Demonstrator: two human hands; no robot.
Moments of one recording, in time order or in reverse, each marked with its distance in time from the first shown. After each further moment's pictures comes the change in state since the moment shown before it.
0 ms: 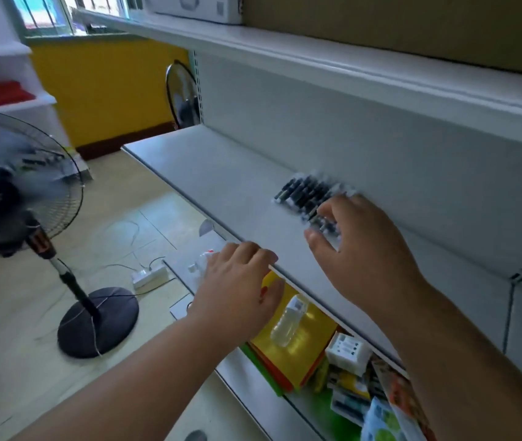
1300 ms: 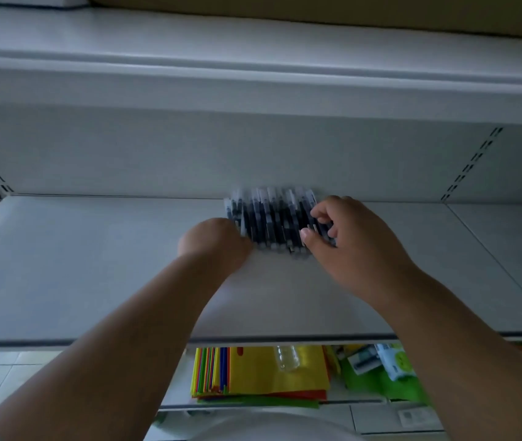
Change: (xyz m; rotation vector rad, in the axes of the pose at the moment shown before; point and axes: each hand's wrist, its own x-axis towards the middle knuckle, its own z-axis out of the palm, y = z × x) left_hand 0.293 -0.092 0.047 0.080 -0.498 0.292; right_hand 0.114 -0.026 0.090 -0.158 0.206 0.637
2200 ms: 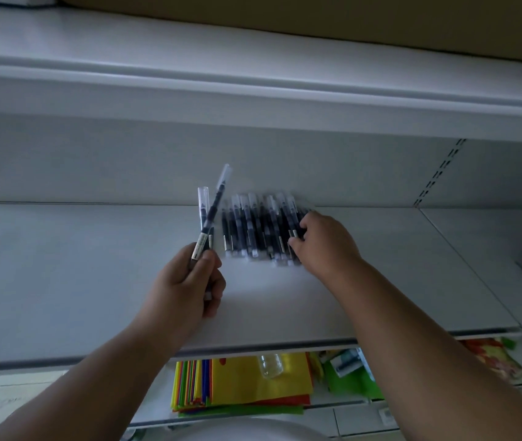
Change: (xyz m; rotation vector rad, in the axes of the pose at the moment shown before) left_hand -0.070 -0.023 0.020 -1.400 0.018 0.113; right_hand 0.040 0.030 0.046 -0.119 -0.099 0.347
